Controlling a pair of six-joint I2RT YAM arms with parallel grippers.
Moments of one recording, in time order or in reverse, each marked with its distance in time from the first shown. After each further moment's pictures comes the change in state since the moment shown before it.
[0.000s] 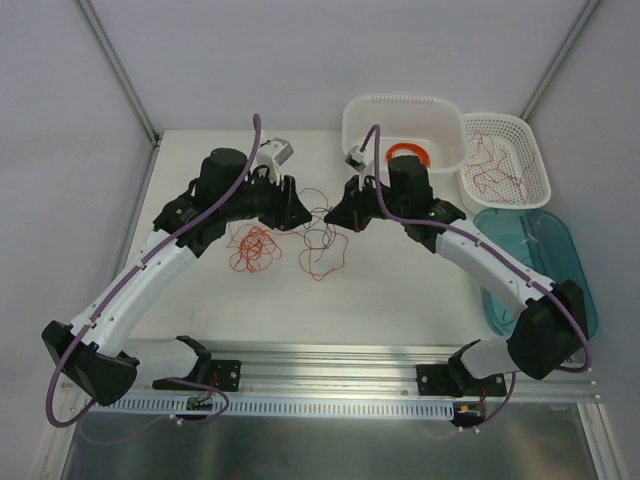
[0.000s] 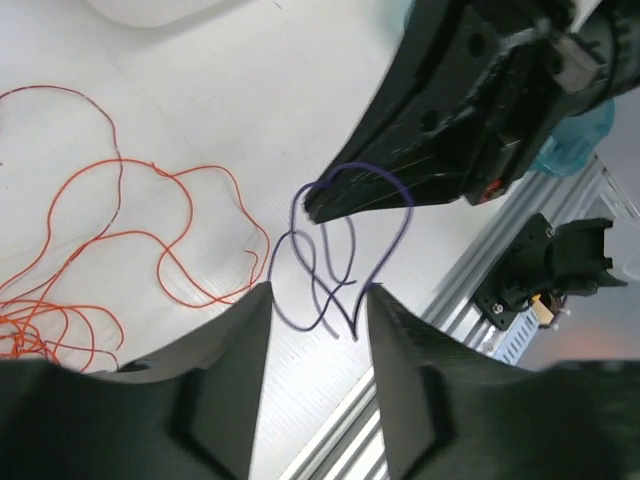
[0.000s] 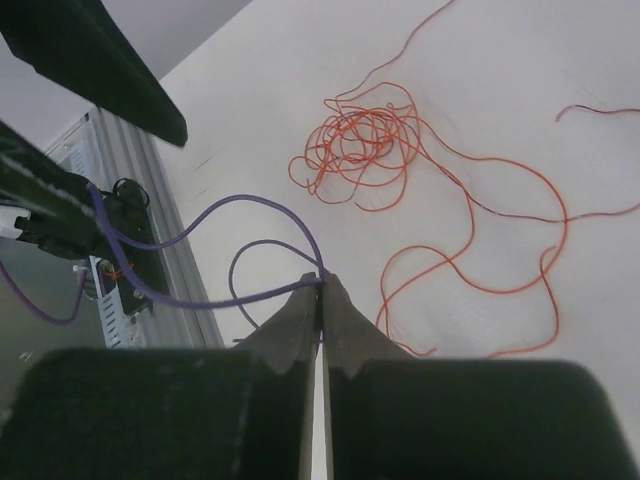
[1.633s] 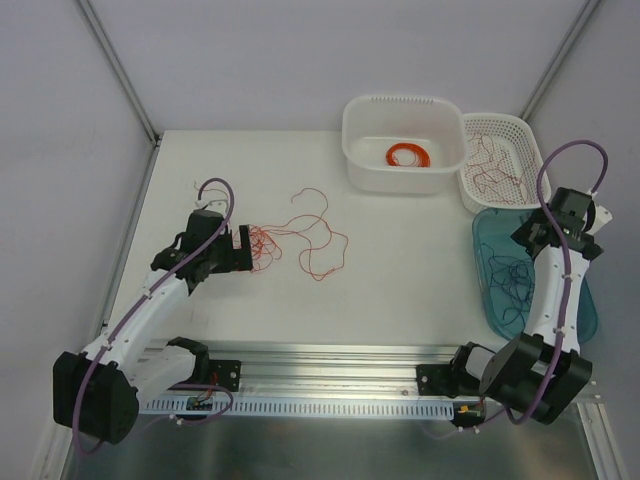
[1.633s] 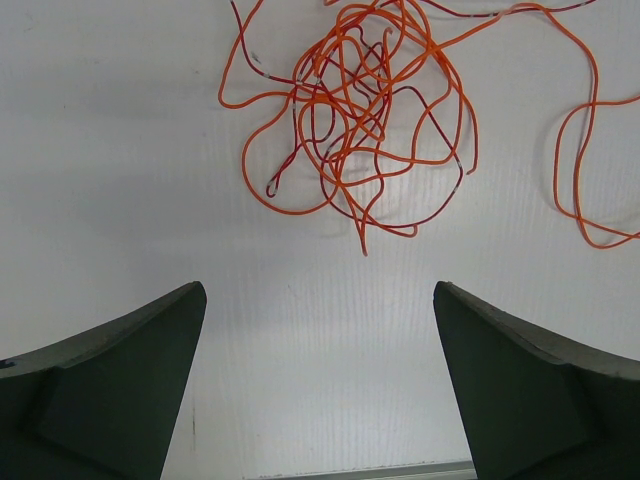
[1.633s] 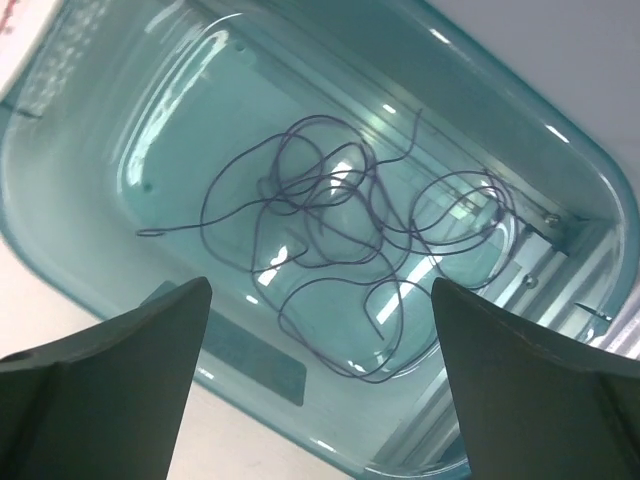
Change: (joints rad) left arm 0.278 -0.204 -0.600 0.008 -0.487 -0.053; right arm -1.035 -0.271 -0.125 -0.645 1.009 0.214
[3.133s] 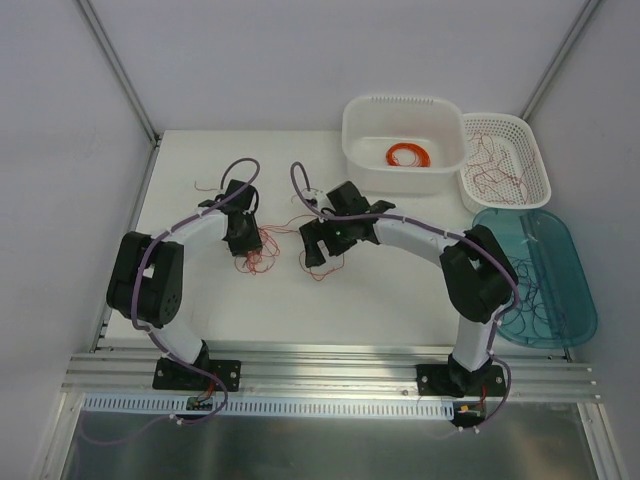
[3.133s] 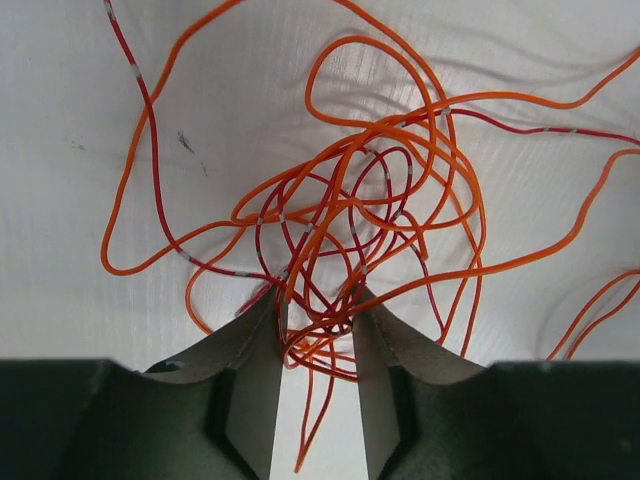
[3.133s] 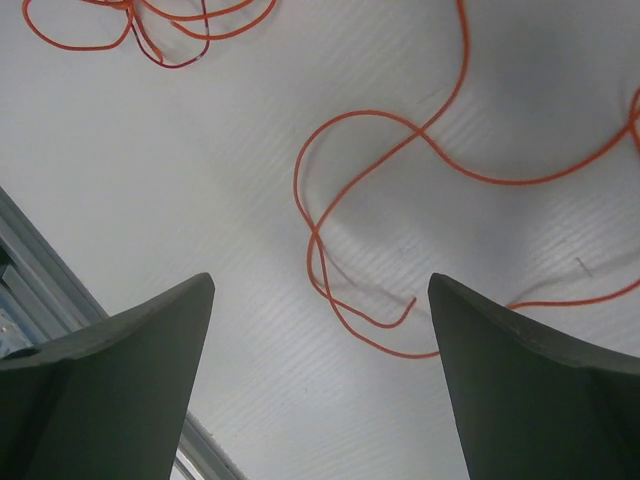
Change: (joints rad) left arm 0.000 0.665 0.309 0.022 0.026 -0.235; right arm 1.155 0.691 0.254 0.373 -0.721 -0.241
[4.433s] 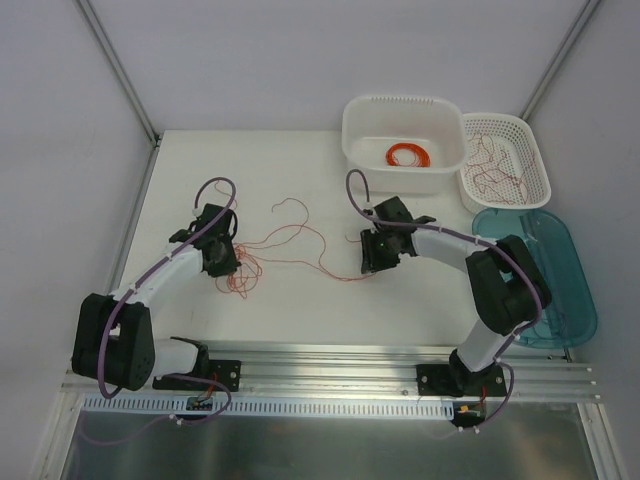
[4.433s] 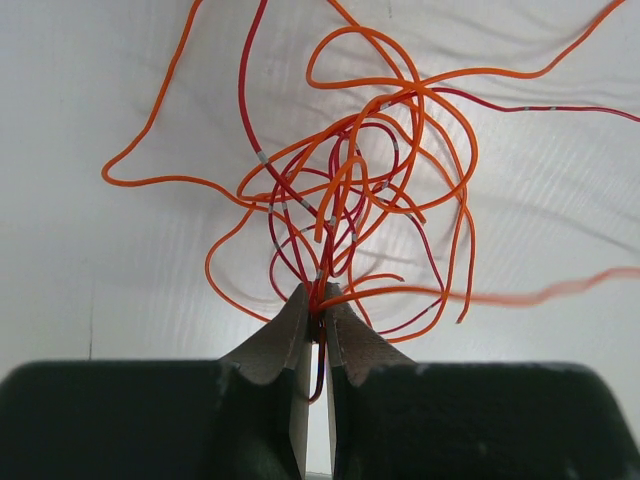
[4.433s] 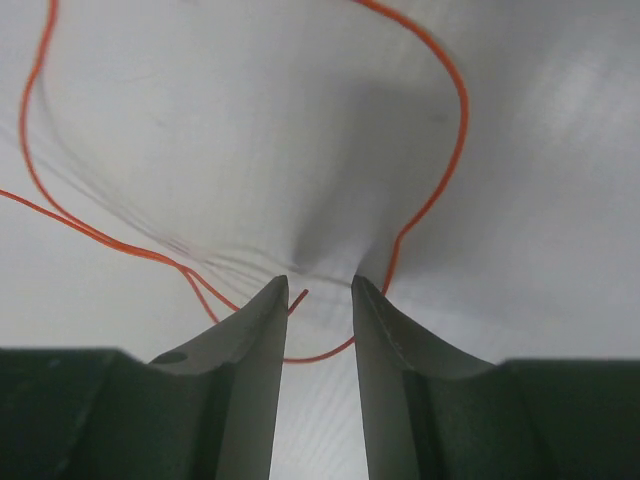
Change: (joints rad) left arm 0.046 -0.379 -0.260 -0.069 -0.083 0.018; right arm -0.183 -0.143 -0.327 0.016 0.142 0.142
